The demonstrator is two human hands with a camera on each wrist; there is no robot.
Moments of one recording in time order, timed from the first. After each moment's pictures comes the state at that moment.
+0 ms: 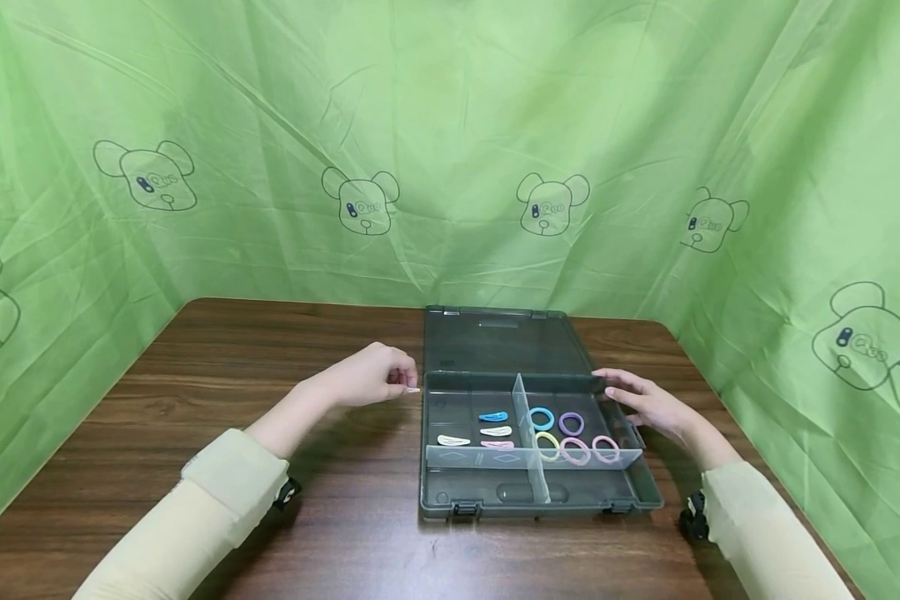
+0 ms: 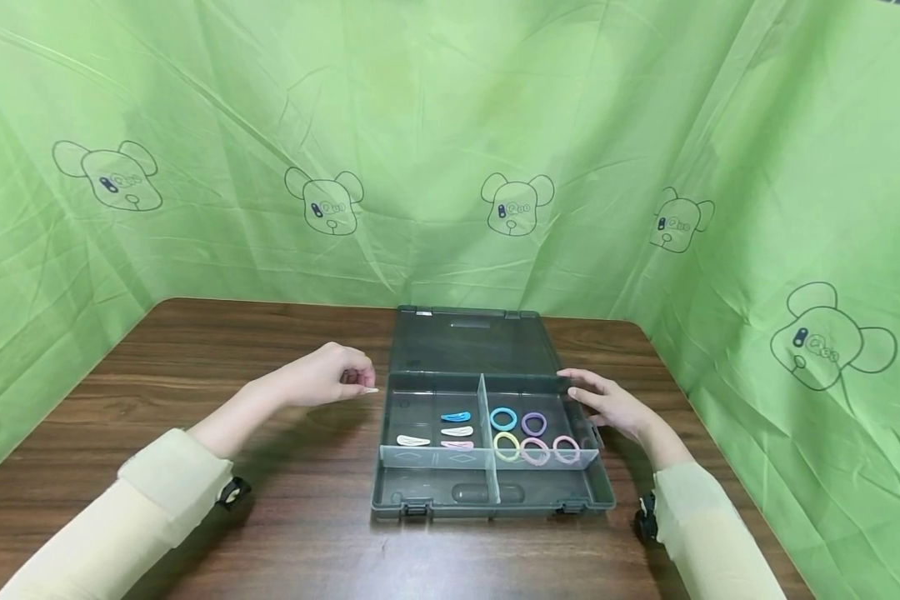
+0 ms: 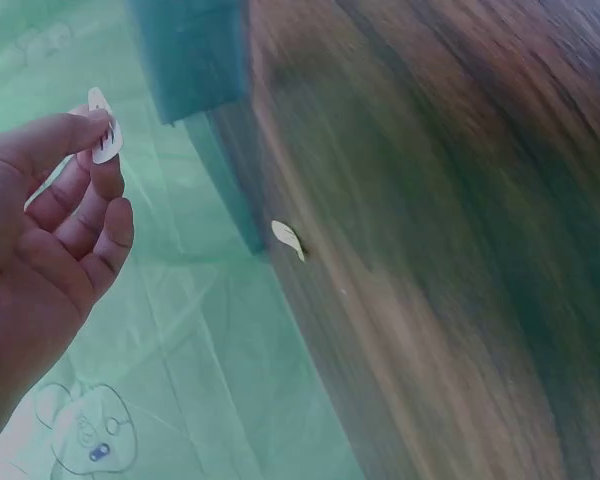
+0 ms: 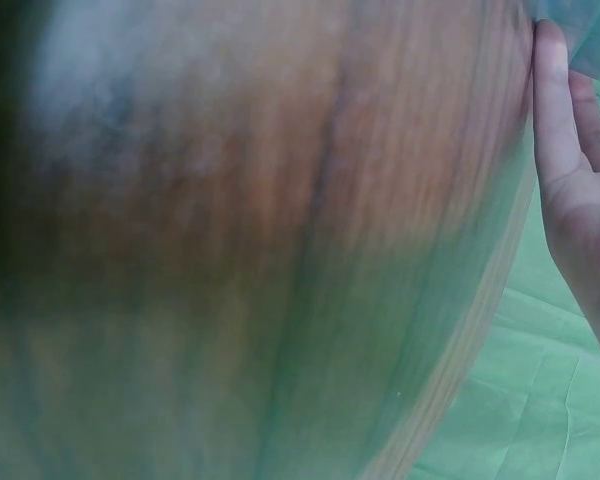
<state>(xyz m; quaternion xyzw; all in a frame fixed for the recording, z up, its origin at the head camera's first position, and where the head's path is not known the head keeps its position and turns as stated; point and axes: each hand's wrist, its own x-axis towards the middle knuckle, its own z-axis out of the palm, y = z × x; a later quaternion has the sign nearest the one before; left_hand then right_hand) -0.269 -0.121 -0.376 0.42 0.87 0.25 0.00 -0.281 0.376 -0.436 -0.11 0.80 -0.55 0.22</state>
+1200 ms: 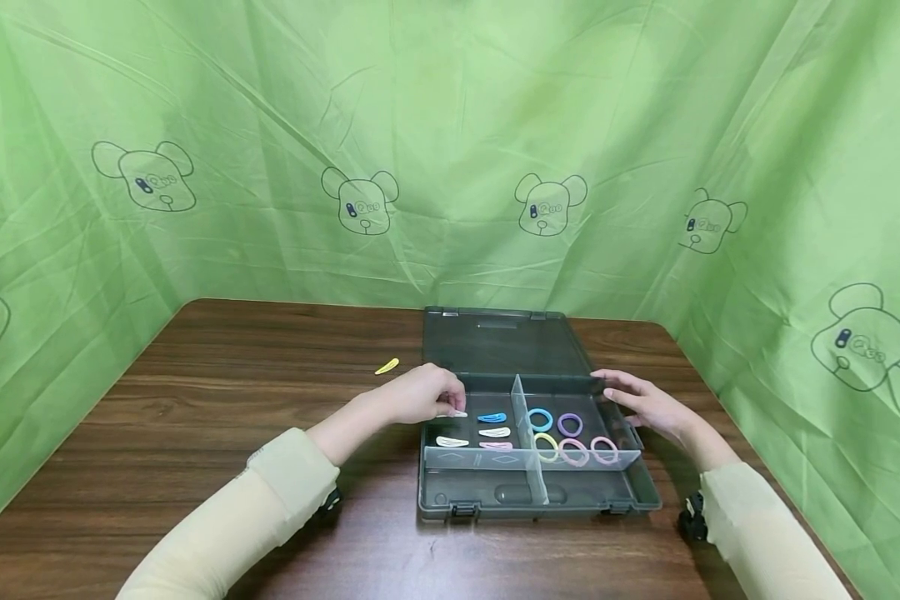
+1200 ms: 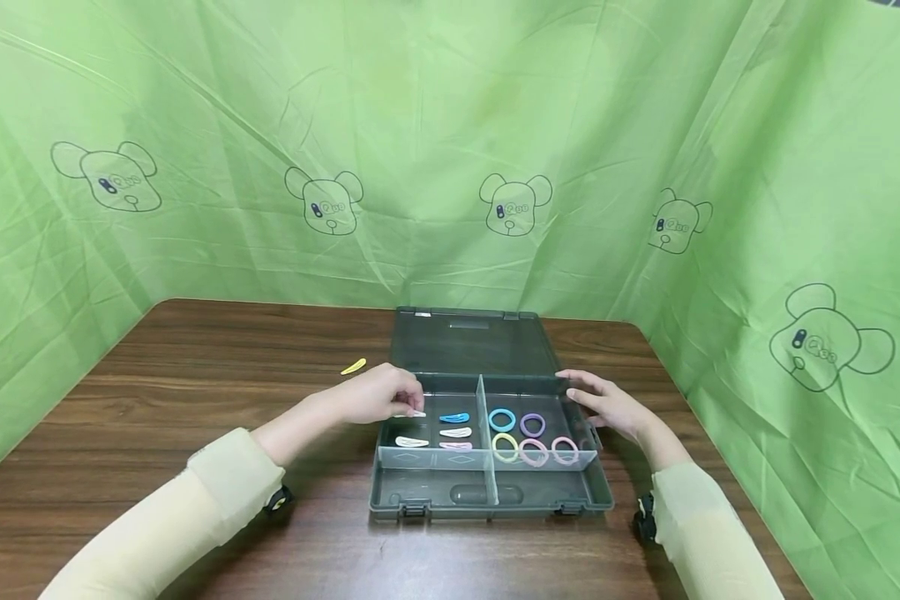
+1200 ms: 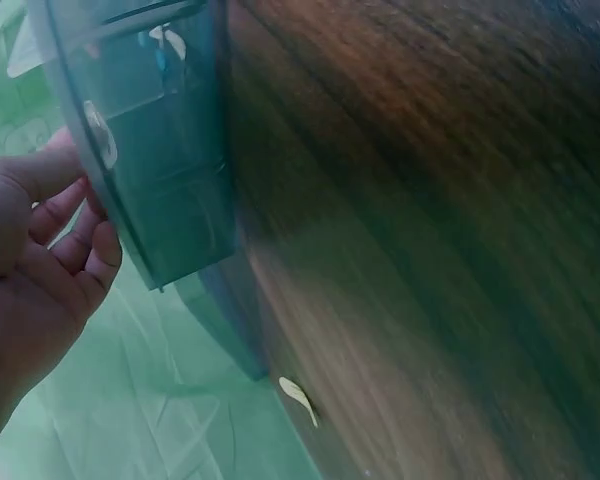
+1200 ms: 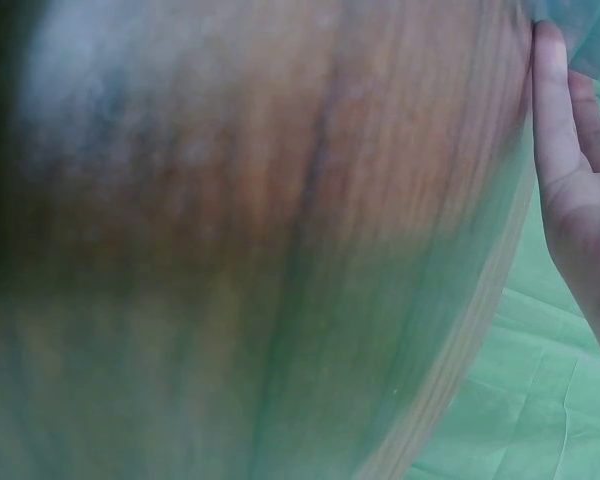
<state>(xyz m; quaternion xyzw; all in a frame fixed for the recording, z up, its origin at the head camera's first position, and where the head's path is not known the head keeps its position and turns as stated) -0.261 -0.047 -0.398 0.46 0.86 0.21 0.01 -0.282 0.380 -0.437 -0.12 0.80 -0.55 0.22</state>
